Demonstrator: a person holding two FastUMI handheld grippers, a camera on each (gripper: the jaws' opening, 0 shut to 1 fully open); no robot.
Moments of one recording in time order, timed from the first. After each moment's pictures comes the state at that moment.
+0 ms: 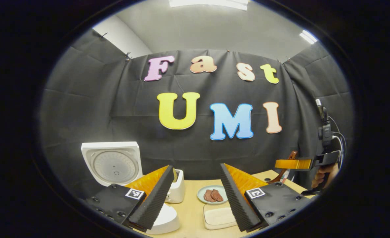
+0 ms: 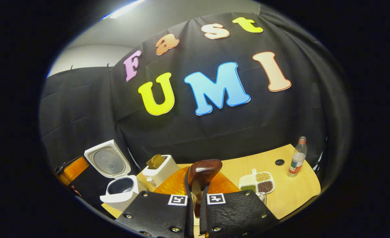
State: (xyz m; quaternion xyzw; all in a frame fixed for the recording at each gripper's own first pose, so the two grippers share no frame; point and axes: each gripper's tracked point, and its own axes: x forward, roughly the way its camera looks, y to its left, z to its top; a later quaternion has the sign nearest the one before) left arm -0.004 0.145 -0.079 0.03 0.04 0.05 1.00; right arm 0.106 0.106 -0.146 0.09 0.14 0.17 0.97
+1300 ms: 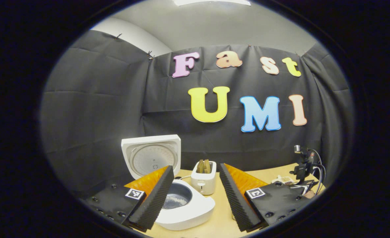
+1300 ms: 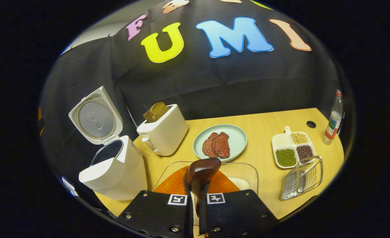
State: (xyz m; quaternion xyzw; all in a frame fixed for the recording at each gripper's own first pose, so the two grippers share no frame) left arm -0.046 0.239 -0.083 0.05 0.08 0.16 0.98; right arm 0.118 0.208 -0.328 0.08 0.30 0.21 0.93
